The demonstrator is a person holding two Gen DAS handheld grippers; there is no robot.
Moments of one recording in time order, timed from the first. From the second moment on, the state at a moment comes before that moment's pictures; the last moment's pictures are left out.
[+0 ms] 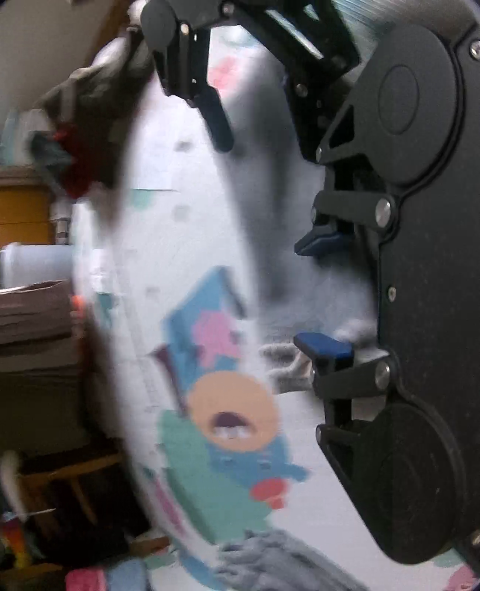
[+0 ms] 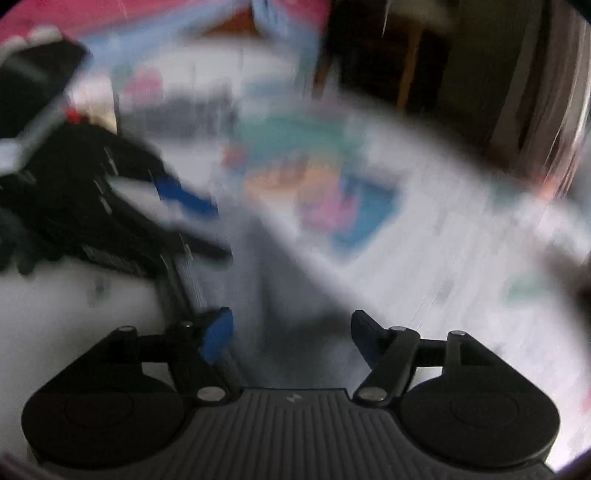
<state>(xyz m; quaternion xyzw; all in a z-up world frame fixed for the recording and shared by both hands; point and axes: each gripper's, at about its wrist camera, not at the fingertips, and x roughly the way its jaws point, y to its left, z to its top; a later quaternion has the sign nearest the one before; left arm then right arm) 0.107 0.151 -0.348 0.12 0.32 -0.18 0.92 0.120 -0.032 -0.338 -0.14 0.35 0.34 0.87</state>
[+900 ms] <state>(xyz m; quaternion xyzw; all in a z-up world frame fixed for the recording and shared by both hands) 0.120 0.241 -0.332 -0.22 0.40 -0.11 0.88 0.102 -0.145 -0.344 0.34 0.43 0.10 0.83</state>
